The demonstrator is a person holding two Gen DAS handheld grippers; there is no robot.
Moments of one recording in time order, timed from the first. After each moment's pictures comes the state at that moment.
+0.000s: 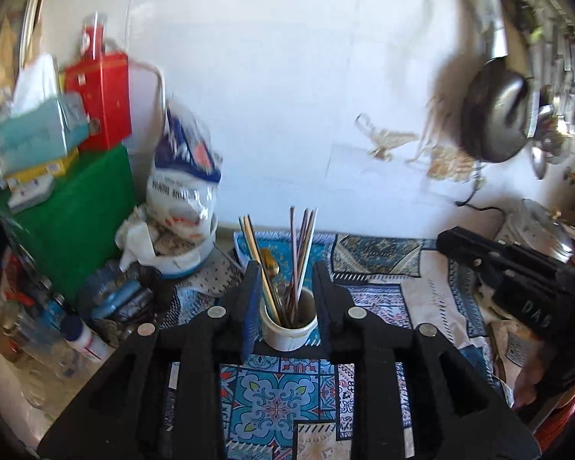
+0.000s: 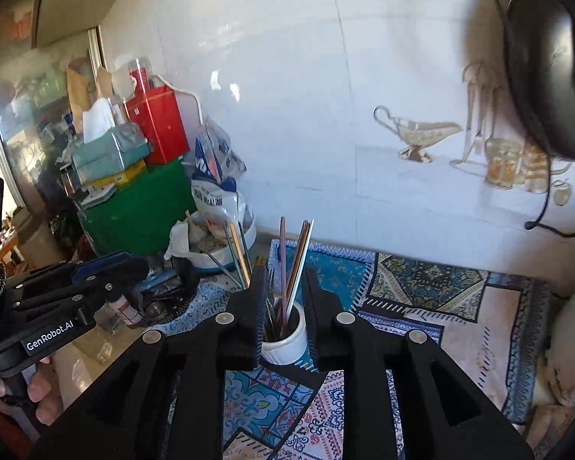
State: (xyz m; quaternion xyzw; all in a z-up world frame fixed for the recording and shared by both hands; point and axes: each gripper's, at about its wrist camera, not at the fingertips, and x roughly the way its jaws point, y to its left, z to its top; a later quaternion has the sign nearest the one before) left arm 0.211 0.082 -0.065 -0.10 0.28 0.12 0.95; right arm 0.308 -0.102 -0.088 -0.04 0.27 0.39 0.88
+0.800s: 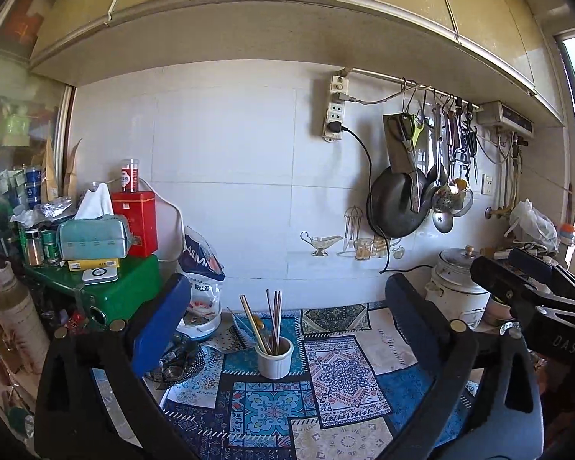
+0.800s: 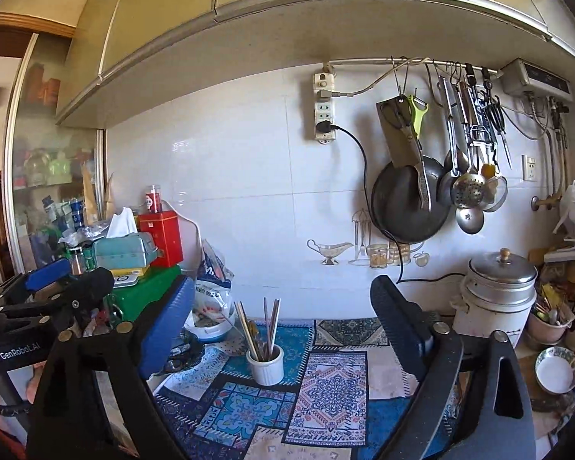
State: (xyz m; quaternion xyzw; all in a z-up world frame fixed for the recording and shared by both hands) left arm -0.026 0.018 0.025 -0.04 0.08 0.09 0.99; right arm 0.063 -0.189 -0.015 0.01 0.06 0.24 0.97
